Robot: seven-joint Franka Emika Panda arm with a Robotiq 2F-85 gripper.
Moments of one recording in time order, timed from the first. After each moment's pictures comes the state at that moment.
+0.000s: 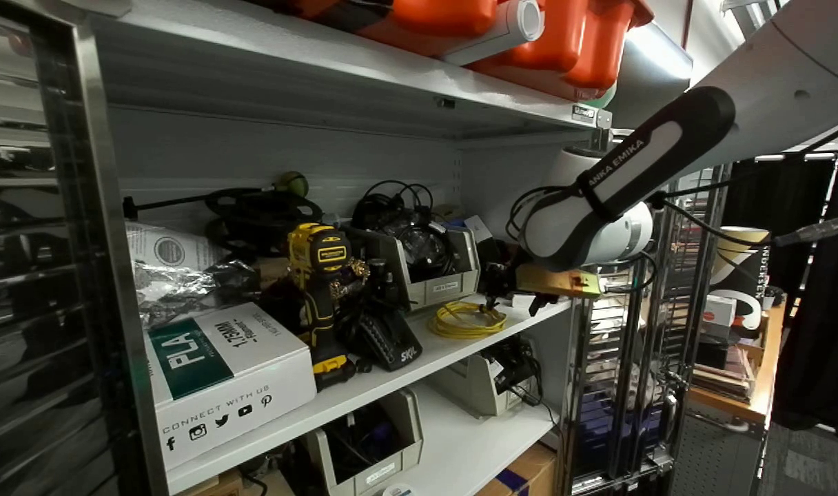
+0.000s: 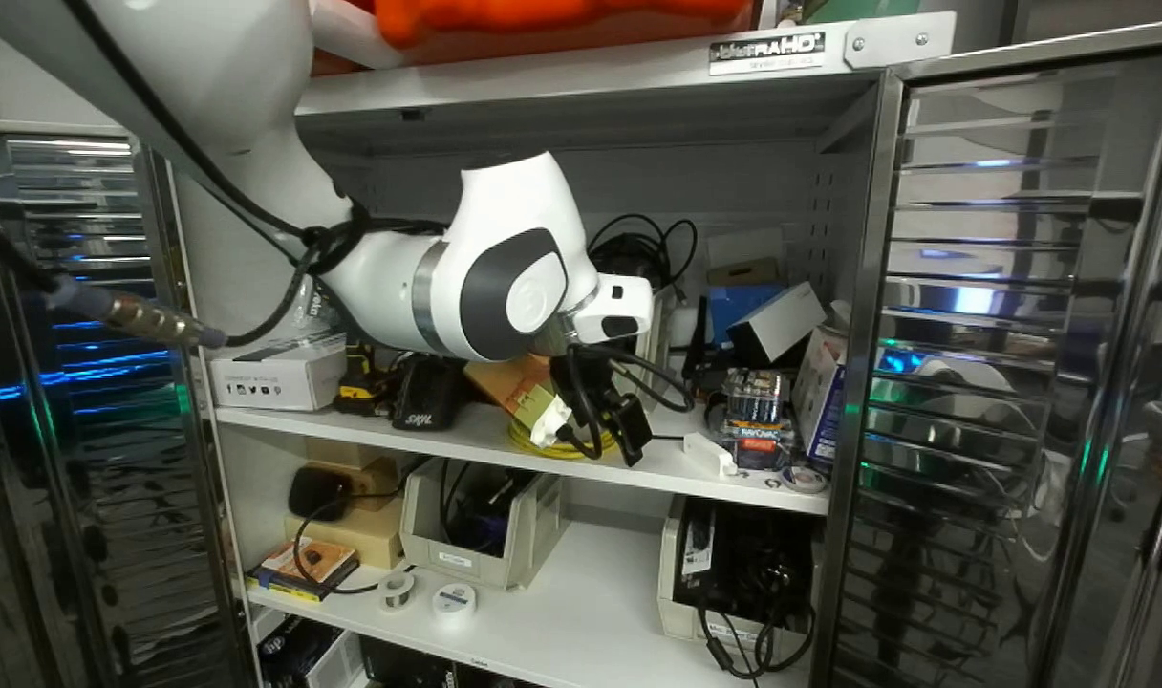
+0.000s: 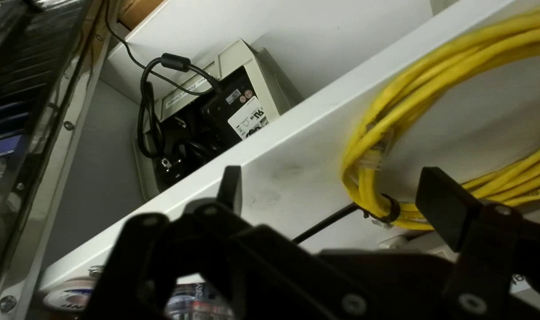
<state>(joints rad) 0.00 0.23 -0.06 -2.05 -0.06 2.78 0.41</state>
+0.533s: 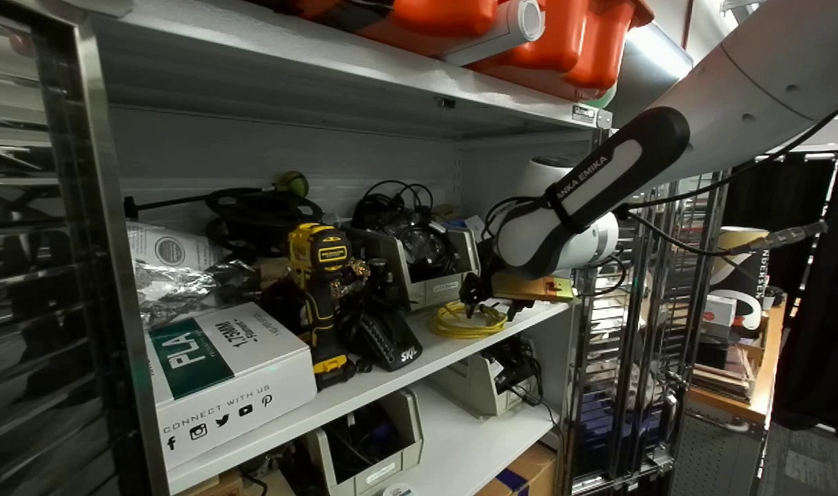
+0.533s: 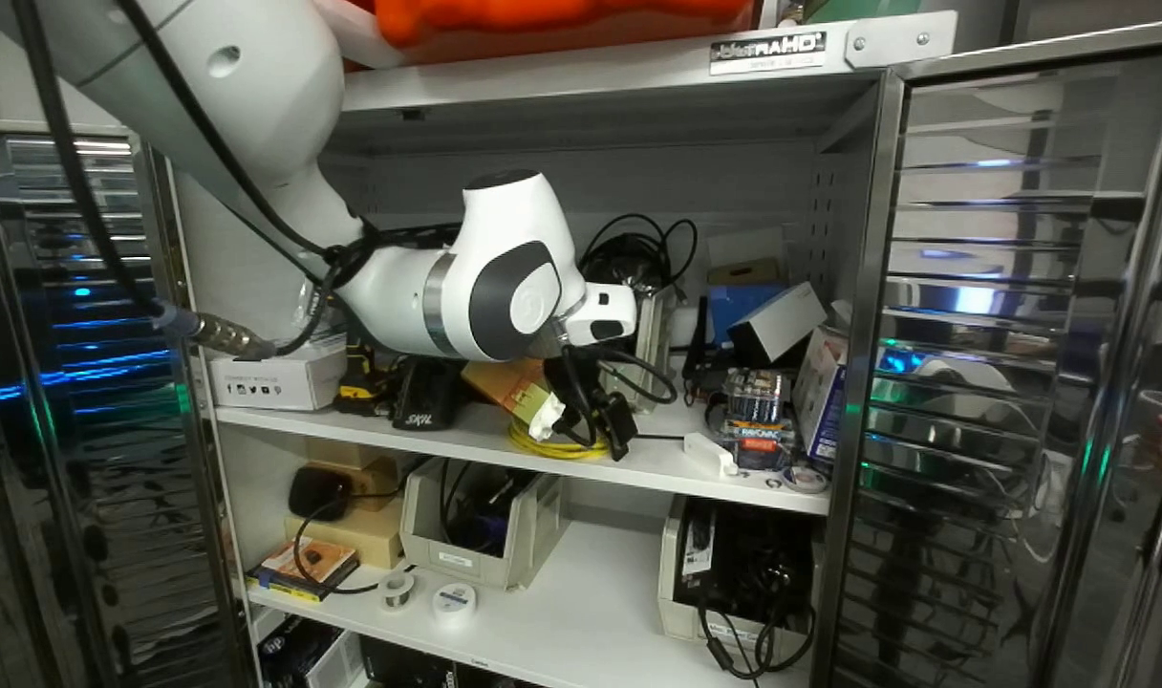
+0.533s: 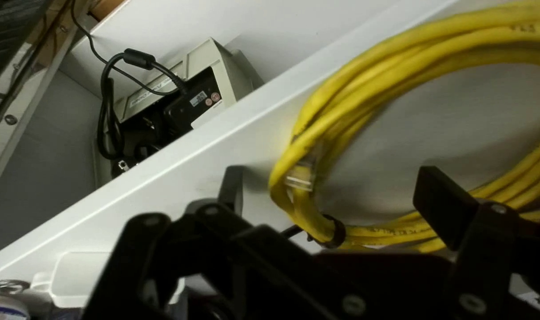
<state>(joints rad) 0.06 0.33 -0.08 -1.94 -0.07 2.74 0.41</state>
